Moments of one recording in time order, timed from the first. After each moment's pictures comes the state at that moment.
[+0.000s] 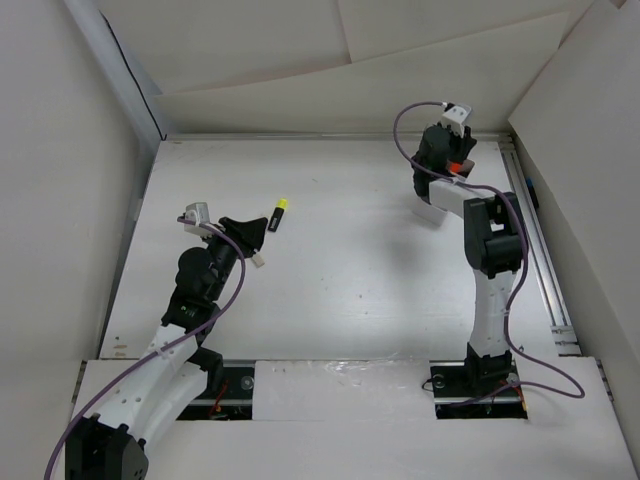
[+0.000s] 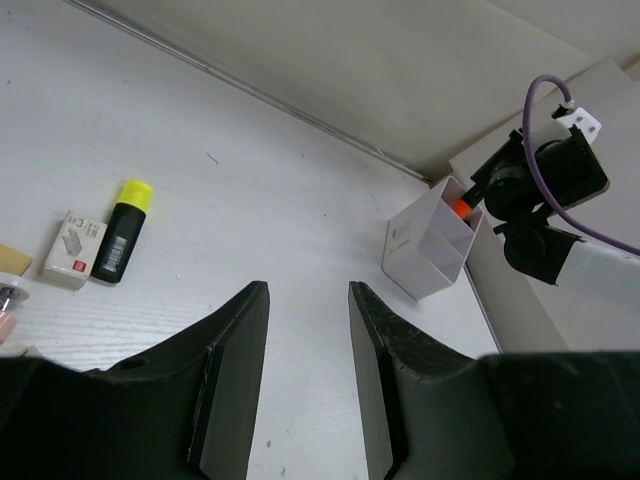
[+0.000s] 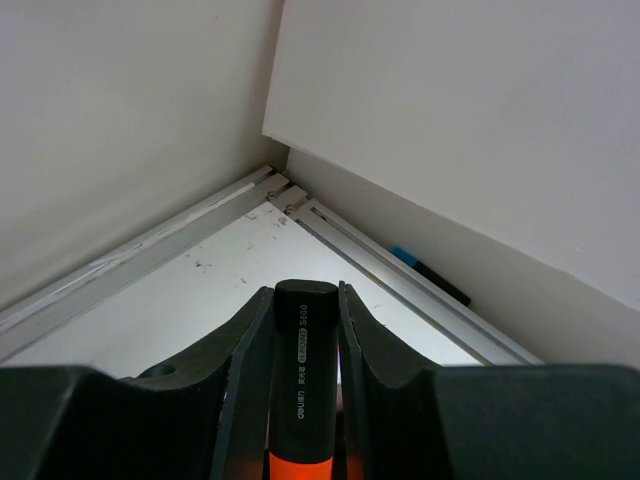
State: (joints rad) left arm -0.33 0.68 0.37 0.32 -0.02 -0.72; right arm 0.21 2.17 1.53 0.77 1.09 -0.29
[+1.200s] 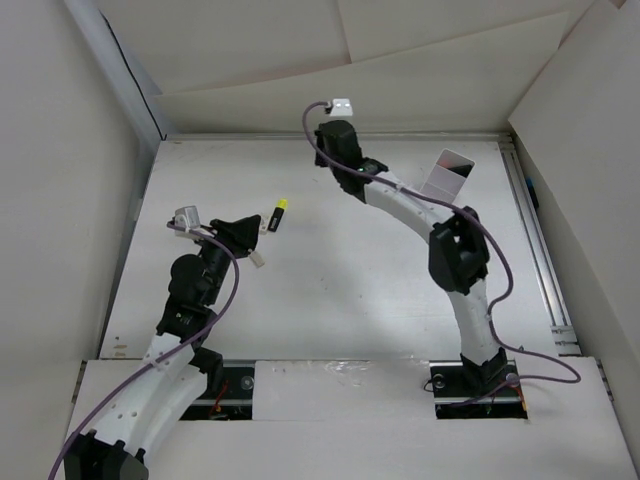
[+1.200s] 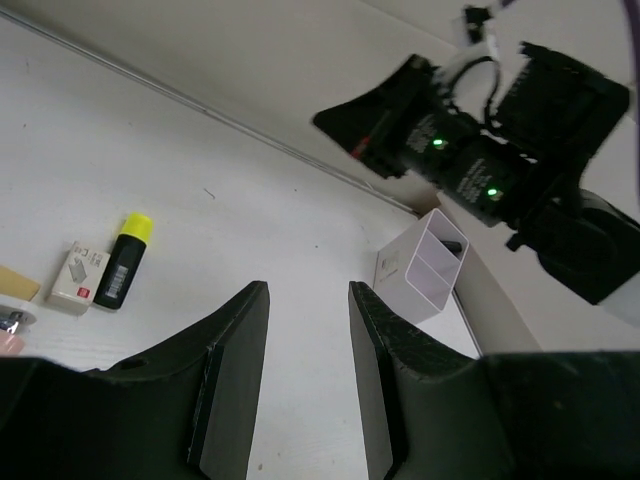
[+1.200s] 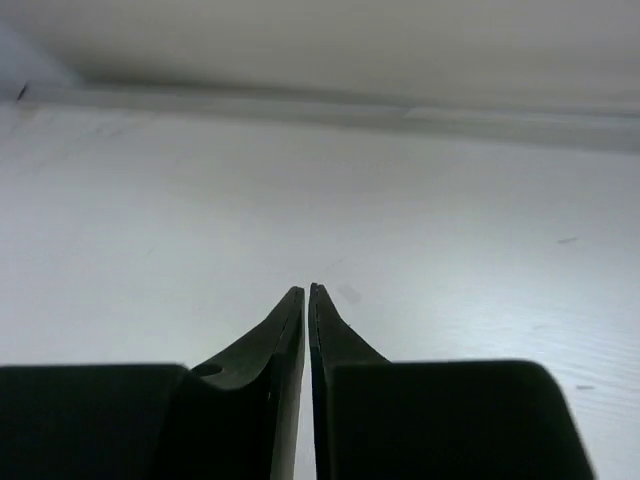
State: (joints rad) left arm -0.33 0.59 0.37 0.31 -0.06 -0.72; right arm 0.62 2.12 1.87 0.01 0.41 0.26
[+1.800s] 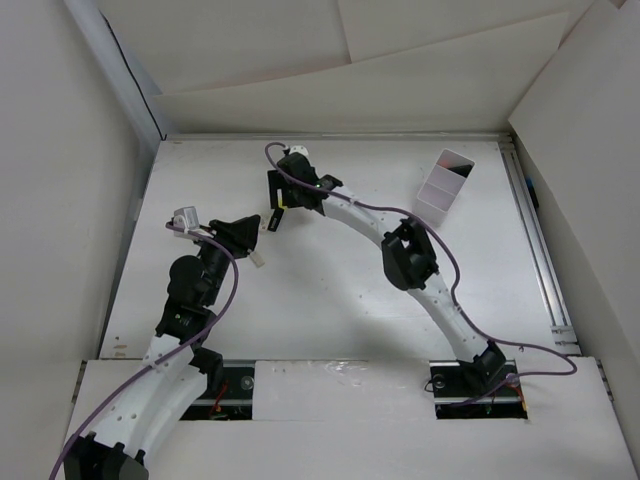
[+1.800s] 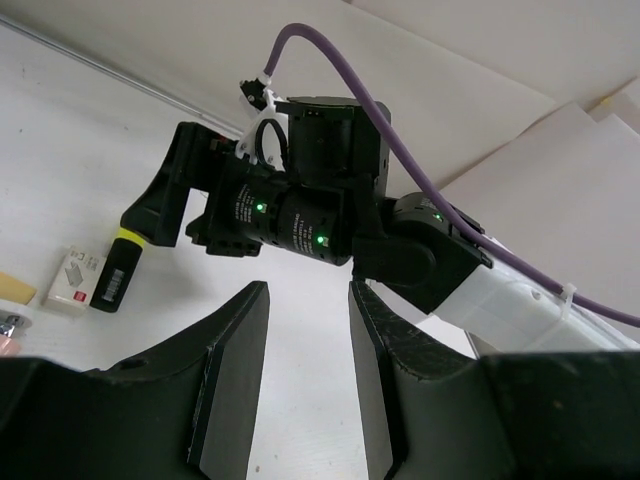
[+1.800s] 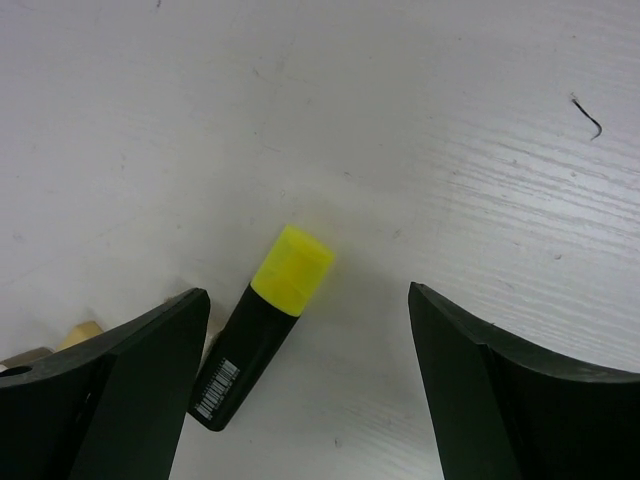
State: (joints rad) left arm -0.33 0.58 0.37 0.31 -0.06 -0.72; right arm 0.76 2.60 2.39 -0.48 0.21 0.45
